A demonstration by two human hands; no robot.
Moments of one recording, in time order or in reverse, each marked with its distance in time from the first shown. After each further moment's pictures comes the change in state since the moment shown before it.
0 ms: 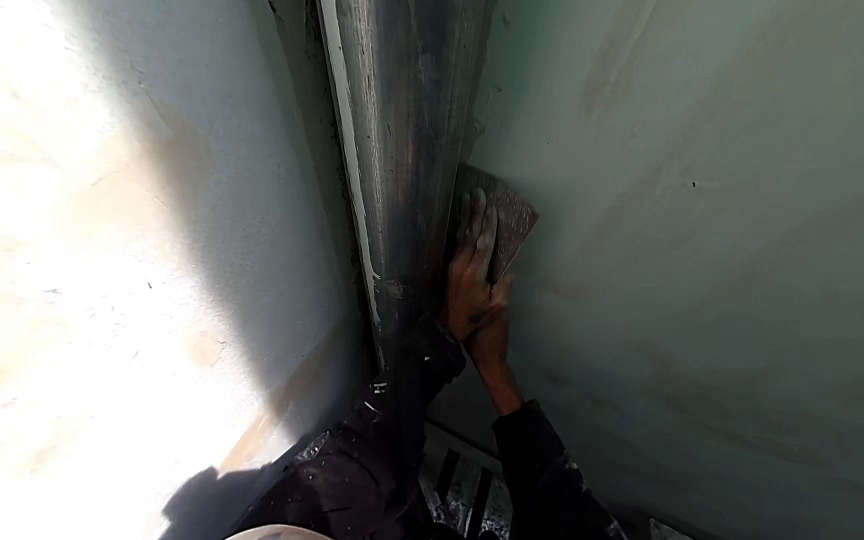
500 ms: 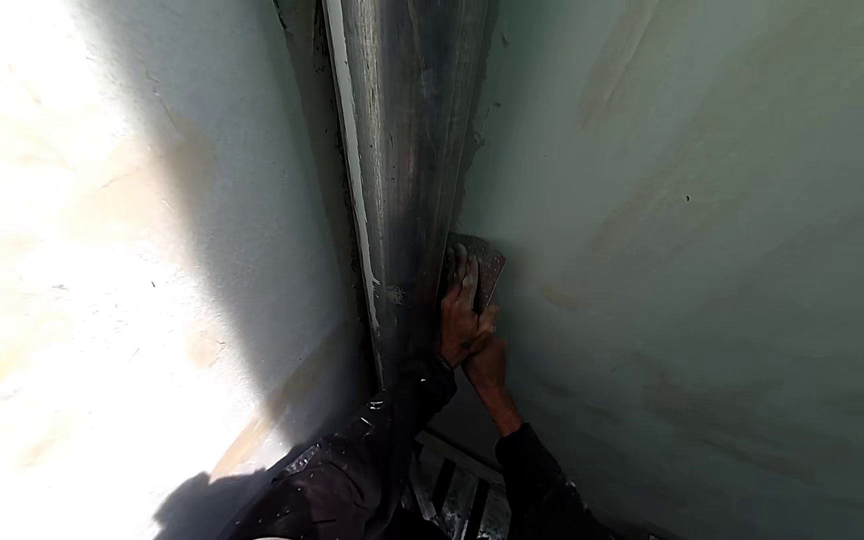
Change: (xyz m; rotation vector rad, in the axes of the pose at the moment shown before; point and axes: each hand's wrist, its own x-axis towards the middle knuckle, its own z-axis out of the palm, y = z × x) left_hand -0.038 -0.020 0.014 0.075 0.054 -0.118; right_hand -0.018 0.013 -0.001 0.012 0.006 -0.087
